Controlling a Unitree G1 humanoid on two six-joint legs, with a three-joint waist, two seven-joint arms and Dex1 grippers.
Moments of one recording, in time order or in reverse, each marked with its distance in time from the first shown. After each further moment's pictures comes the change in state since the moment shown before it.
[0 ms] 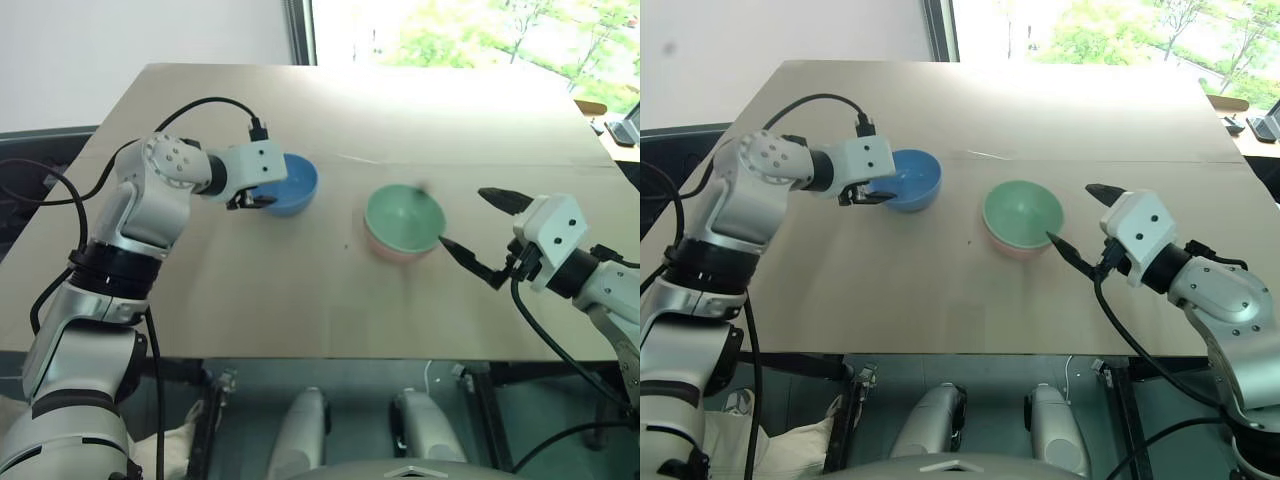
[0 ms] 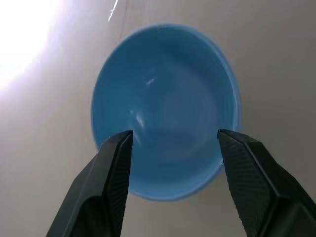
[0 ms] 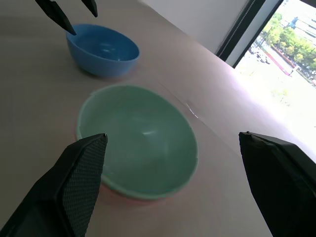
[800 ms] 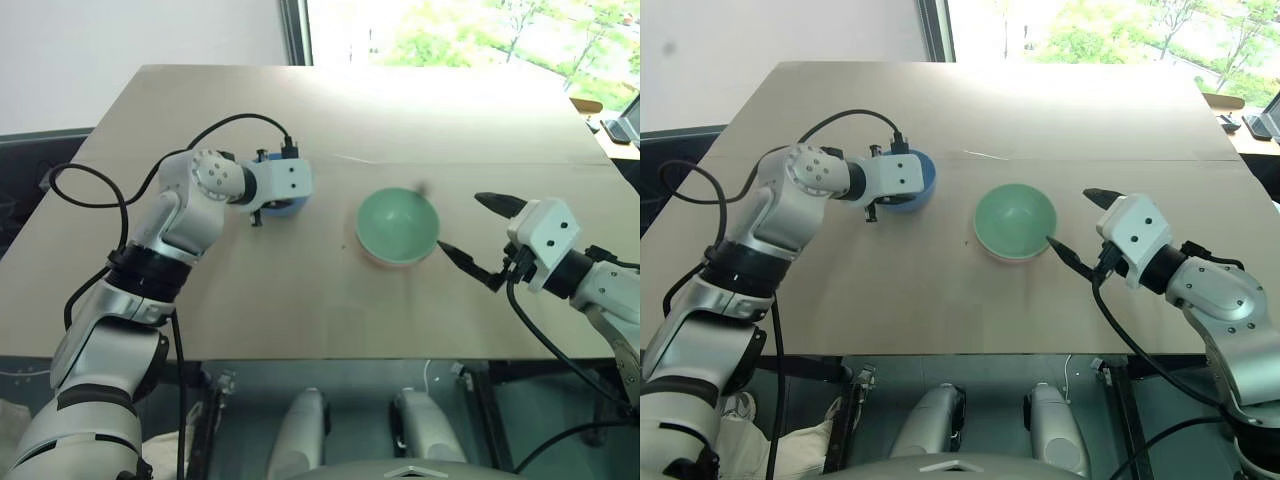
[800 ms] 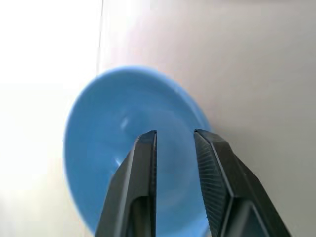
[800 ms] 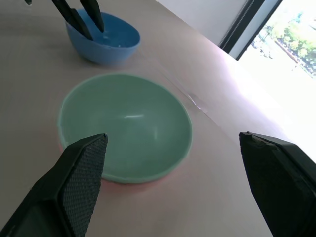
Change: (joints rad) left arm -0.060 -0.083 -0.082 0.046 0.064 -0.046 0.000; right arm 0.031 -0.018 0.004 0.012 -0.022 -0.013 -0.019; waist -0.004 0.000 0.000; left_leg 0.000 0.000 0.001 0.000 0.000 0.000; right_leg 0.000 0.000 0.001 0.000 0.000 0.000
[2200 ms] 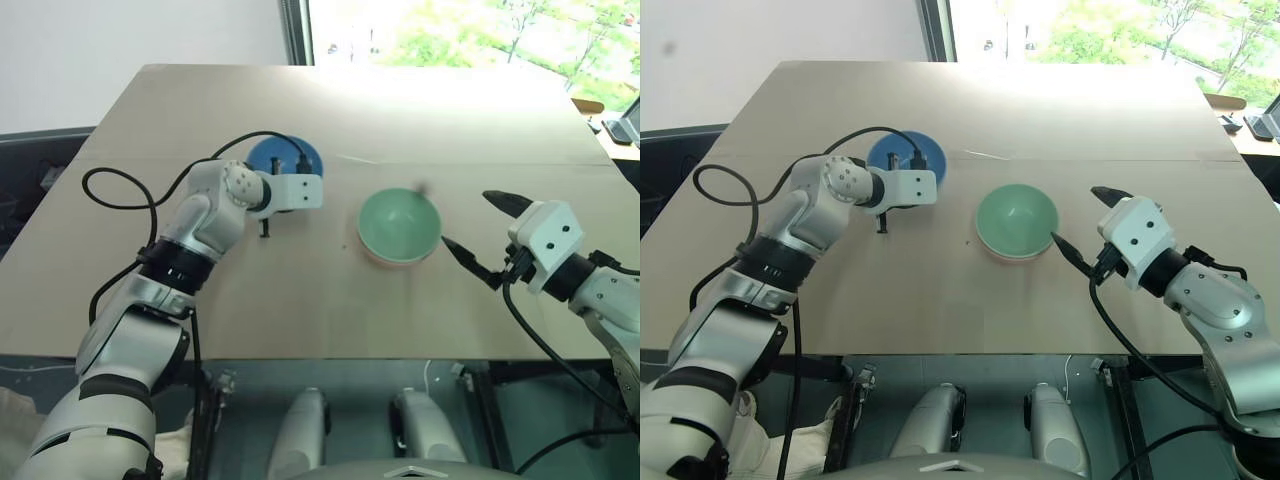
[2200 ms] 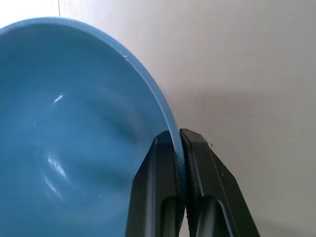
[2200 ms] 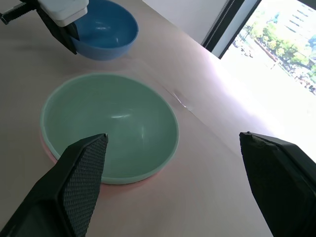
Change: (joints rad) left arm -0.028 -0.093 -0.067 0.173 0.099 -0.060 0.021; right arm 0.028 0.018 0.003 -0.035 -0.044 0.001 -0.066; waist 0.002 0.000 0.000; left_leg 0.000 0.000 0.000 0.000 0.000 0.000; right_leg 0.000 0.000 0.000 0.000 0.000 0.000
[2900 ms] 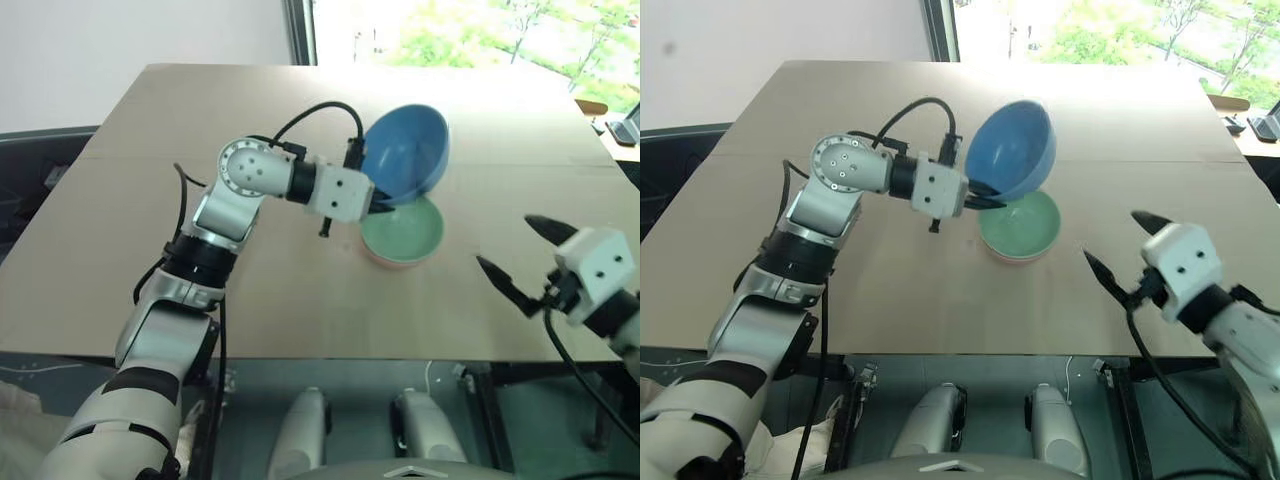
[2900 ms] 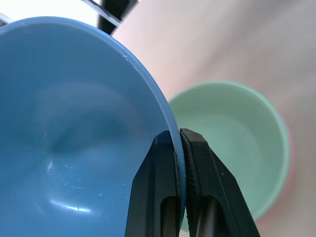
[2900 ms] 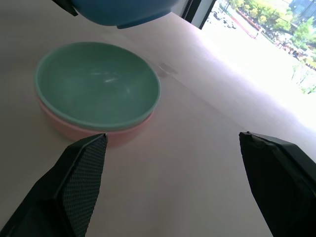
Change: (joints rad) left arm -0.028 -0.134 0.111 -0.015 -0.464 -0.661 -0.219; right arm 0.402 0.062 -0.379 -0.190 0.170 0.047 0.055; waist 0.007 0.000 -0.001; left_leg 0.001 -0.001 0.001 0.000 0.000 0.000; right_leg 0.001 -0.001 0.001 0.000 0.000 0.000
